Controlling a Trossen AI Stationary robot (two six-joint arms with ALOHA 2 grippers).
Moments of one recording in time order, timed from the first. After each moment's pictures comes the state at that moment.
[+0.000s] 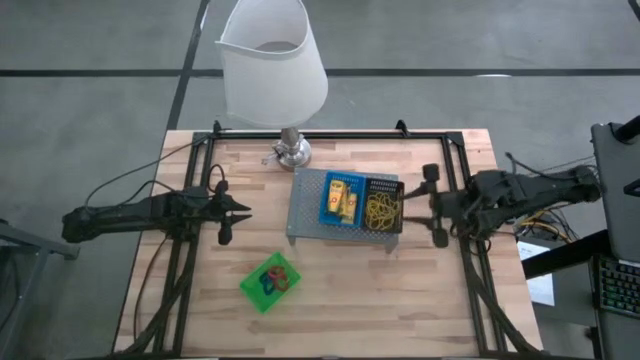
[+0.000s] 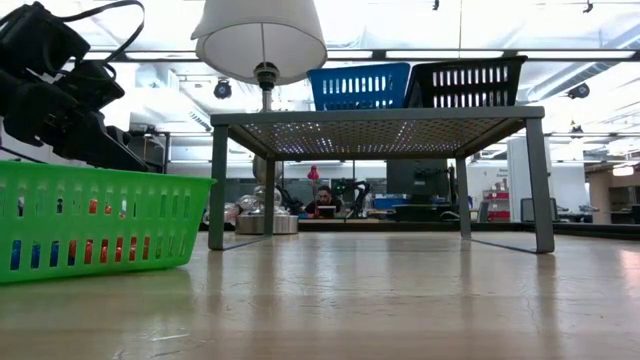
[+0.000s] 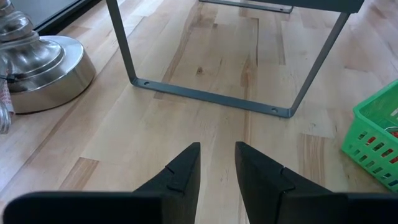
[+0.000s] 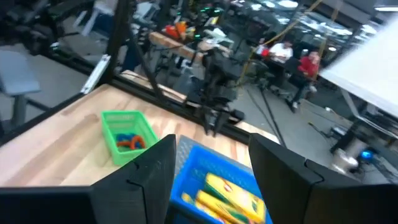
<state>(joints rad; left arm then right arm) 0.15 0.21 0.12 -0.44 -0.03 -0.03 0.23 0.70 0.75 -0.16 0.13 -0.35</state>
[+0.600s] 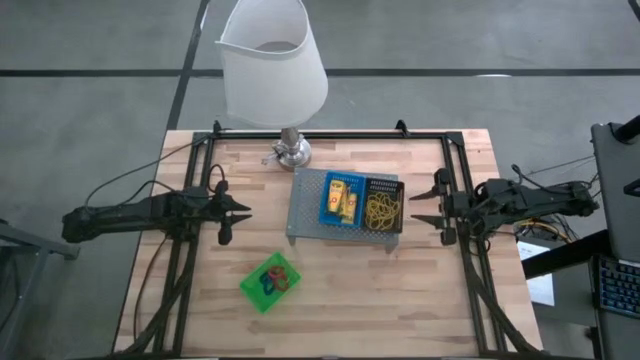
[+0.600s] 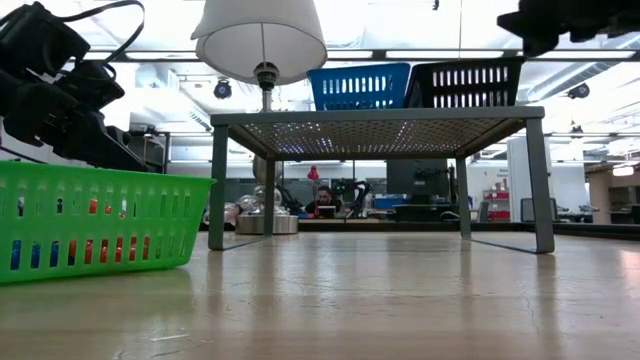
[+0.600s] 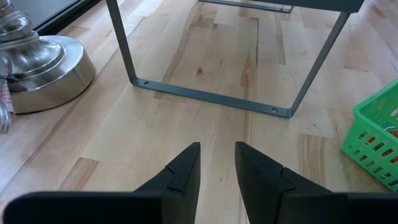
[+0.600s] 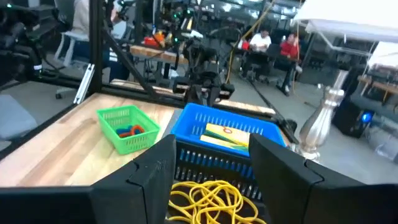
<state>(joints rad) 0.15 0.21 0.12 -0.44 -0.03 -0.03 0.15 0.30 0.39 -0.13 0.13 -0.15</state>
